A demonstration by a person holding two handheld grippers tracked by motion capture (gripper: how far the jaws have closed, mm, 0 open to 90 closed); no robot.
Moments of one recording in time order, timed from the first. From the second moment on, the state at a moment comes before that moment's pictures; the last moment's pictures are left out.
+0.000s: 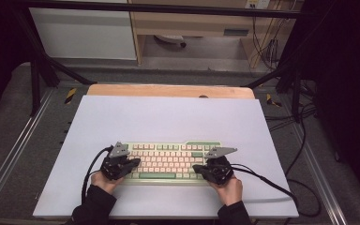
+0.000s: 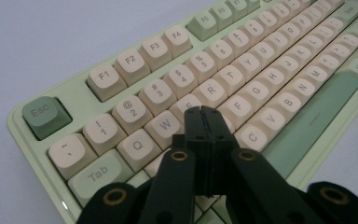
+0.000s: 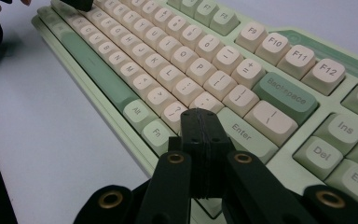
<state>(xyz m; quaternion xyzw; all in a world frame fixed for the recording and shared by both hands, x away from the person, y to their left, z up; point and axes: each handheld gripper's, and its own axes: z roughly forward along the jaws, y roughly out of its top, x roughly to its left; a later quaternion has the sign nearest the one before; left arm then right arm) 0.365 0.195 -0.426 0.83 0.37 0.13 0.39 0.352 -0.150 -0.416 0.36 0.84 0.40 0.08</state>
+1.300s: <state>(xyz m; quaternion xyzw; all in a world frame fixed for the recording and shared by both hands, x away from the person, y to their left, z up) 0.354 0.214 -0.418 0.82 0.37 0.13 0.40 0.354 -0.131 -0.413 0.34 0.84 0.41 0.07</state>
